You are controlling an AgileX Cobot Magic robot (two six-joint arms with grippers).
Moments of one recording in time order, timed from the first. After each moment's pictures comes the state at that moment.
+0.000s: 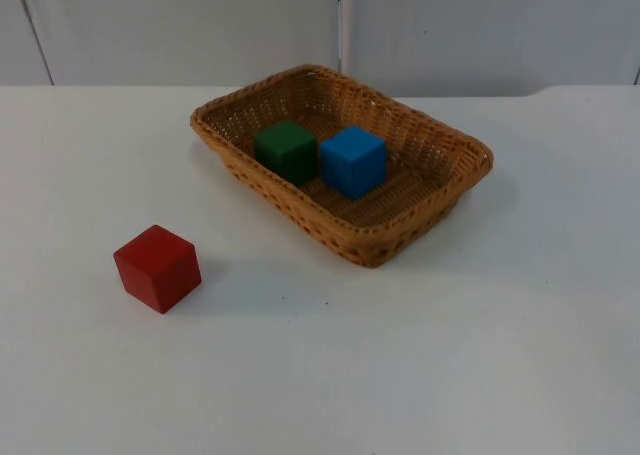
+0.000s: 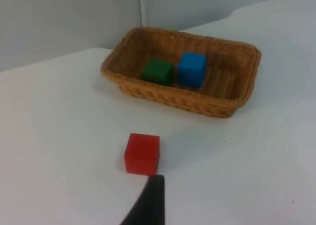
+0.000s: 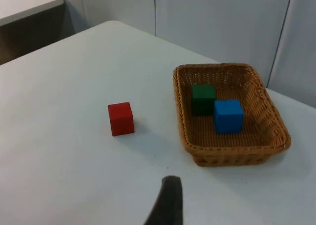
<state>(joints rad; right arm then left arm) 0.53 0.36 -0.62 0.26 0.70 -0.31 -0.22 0.16 -0.57 -0.26 0.94 0.24</state>
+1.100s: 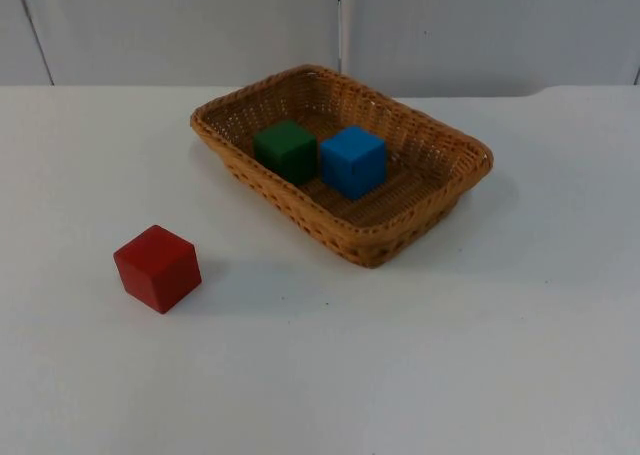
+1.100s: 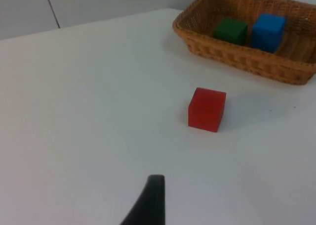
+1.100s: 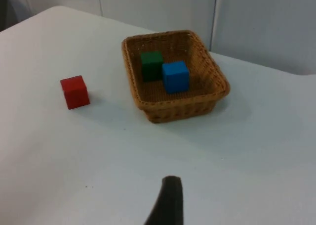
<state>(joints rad) 0.53 0.01 -0.62 -0.01 1.05 -0.02 -0.22 0.00 -0.51 -0.02 1.07 0.06</state>
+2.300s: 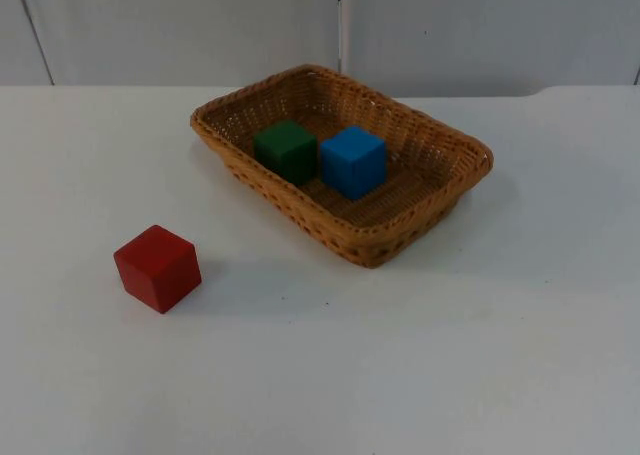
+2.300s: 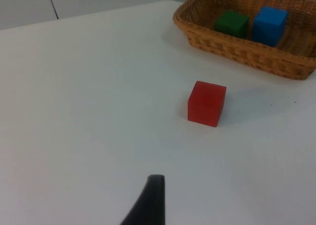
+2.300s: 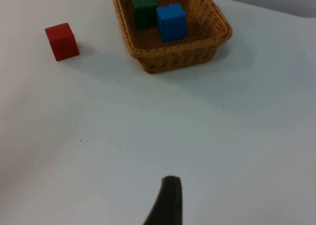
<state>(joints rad) 0.53 0.00 -0.52 -0.02 1.08 0.01 -0.22 0.00 -0.50 -0.02 1.07 0.04</state>
